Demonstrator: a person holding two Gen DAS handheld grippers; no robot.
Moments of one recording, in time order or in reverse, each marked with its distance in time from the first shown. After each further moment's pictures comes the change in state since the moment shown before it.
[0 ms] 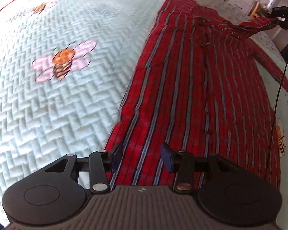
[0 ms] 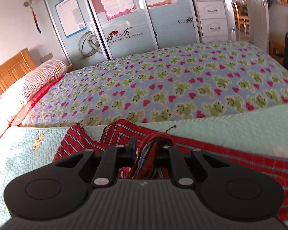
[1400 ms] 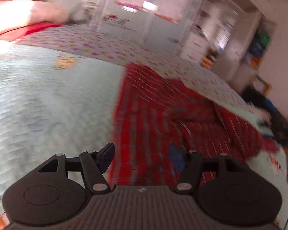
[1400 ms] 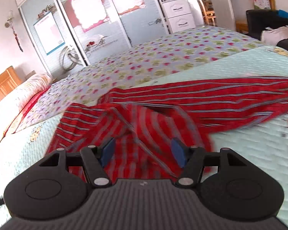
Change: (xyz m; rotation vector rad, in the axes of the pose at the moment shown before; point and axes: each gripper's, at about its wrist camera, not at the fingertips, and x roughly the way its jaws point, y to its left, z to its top) left arm 0.115 0.005 0.199 0.171 -0.348 -0.323; right arm -0.070 0.053 -0.176 0.162 -0.090 -0.137
